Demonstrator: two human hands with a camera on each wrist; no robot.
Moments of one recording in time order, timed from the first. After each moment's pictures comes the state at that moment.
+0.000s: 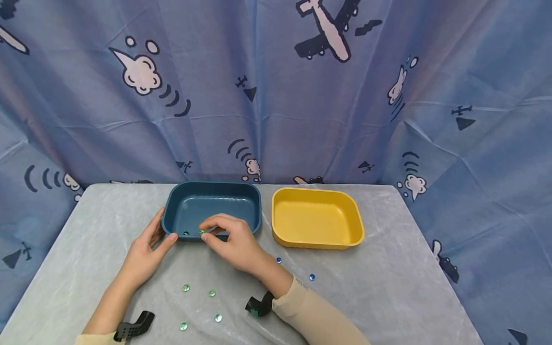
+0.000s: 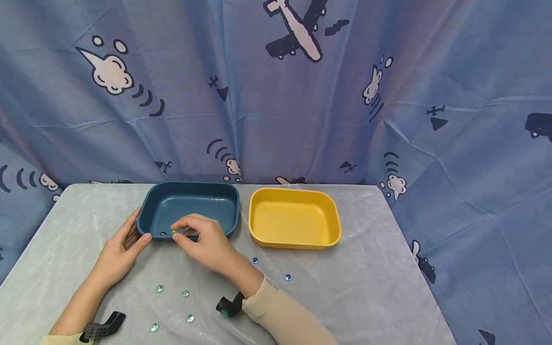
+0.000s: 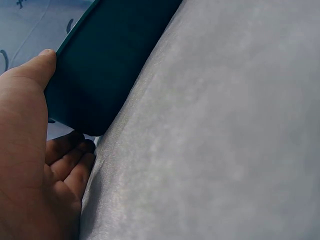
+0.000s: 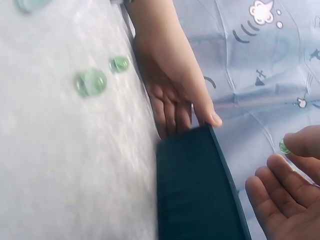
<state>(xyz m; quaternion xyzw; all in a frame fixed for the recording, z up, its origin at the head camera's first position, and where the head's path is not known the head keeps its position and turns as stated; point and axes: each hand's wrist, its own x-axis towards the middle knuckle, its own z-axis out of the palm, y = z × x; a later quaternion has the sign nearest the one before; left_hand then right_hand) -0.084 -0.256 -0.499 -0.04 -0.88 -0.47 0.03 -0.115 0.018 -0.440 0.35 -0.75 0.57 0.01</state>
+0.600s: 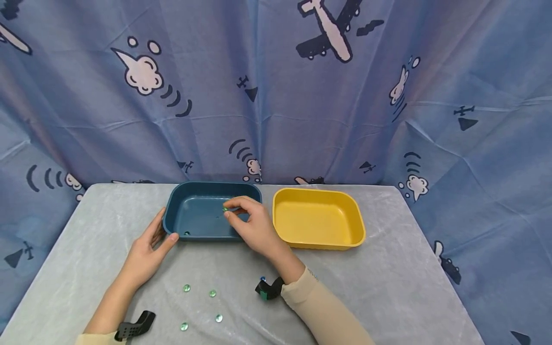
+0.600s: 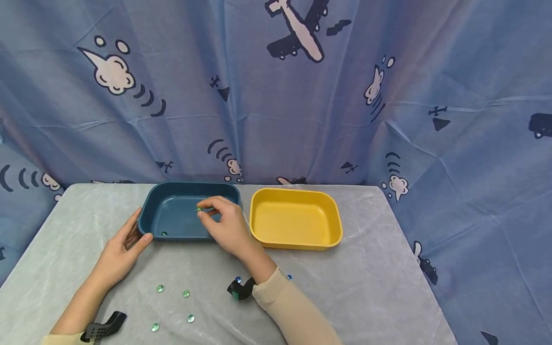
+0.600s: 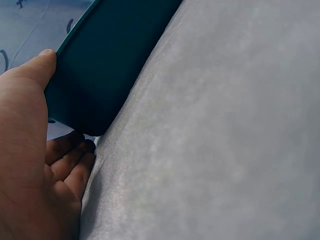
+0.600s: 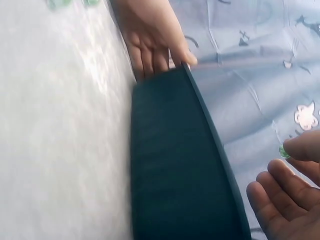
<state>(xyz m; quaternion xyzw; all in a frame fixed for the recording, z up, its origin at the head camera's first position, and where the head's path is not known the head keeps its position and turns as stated) -0.083 -0.258 -0.499 -0.04 -0.88 -0.48 0.03 -0.146 0.047 -0.439 0.28 -0.78 0.56 0.05</state>
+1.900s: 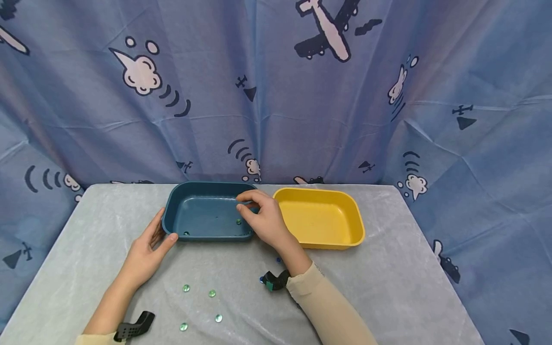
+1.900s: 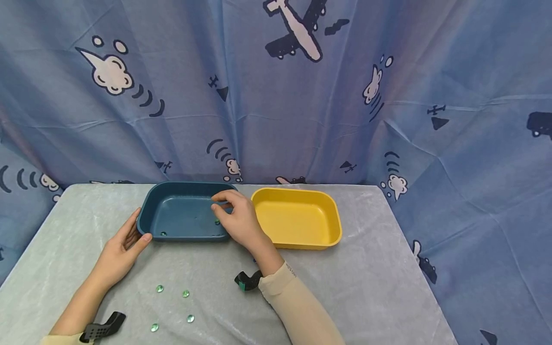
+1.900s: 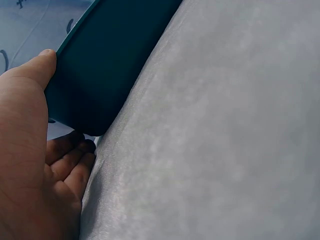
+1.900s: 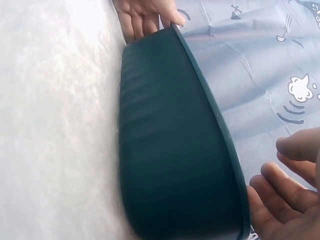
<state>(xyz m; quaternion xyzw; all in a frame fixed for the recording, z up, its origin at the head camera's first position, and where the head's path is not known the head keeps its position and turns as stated) -0.084 -0.259 -0.502 -0.06 -0.88 -0.48 0.04 -0.162 0.070 -0.440 0.21 -0.81 0.55 0.04</state>
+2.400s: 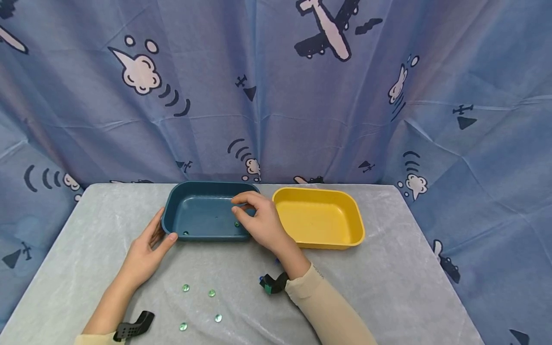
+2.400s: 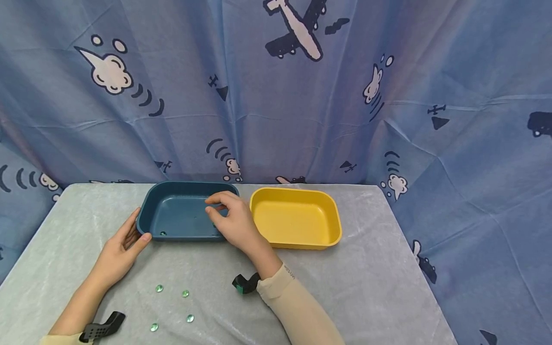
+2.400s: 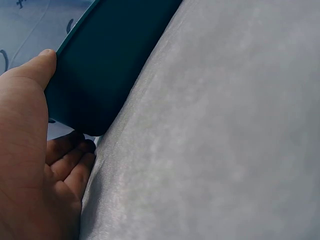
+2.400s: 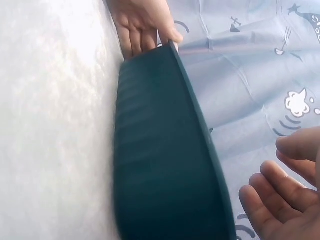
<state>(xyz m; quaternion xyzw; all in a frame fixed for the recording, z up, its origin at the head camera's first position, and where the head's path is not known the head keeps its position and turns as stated) -0.084 -0.259 -0.502 -0.05 -0.88 -0.48 0.04 -0.153 0.064 -0.433 0.25 -0.79 0.55 0.05</state>
